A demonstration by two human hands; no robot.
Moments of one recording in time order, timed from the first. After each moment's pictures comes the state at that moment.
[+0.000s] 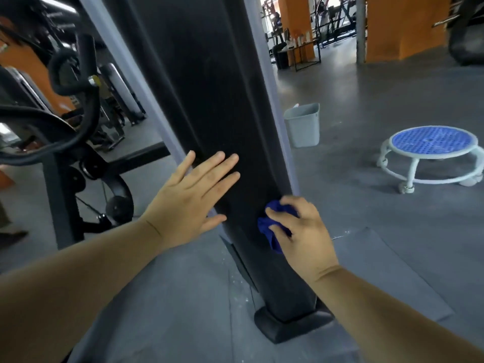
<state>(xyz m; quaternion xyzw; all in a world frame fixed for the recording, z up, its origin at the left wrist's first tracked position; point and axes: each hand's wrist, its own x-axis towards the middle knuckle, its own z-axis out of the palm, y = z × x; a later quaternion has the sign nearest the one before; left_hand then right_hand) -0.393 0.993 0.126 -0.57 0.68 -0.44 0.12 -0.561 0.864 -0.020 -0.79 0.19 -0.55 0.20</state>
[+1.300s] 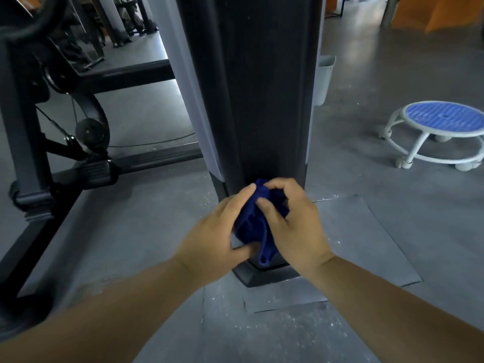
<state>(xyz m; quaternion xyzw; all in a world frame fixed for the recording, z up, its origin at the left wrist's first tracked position) -0.453 1.032 -0.050 -0.76 0.59 0.04 -0.28 -0.569 0.909 -0.054 -0.77 0.21 -0.36 0.48</state>
